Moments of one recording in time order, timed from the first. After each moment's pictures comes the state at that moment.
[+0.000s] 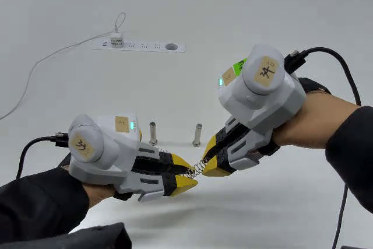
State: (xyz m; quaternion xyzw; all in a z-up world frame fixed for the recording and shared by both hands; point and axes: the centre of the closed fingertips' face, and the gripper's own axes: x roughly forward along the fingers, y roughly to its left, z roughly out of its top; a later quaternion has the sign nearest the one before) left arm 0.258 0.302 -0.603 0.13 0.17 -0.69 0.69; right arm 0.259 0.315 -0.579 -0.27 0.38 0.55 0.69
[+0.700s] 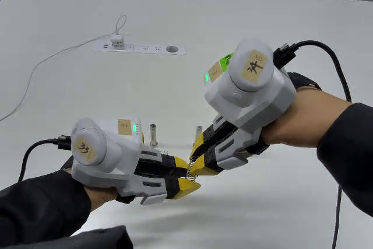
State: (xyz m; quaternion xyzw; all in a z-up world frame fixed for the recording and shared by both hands) left arm 0.255 0.300 -0.602 0.13 0.16 -0.70 0.69; right arm 0.259 0.331 -0.571 -0.28 0.37 0.56 0.69
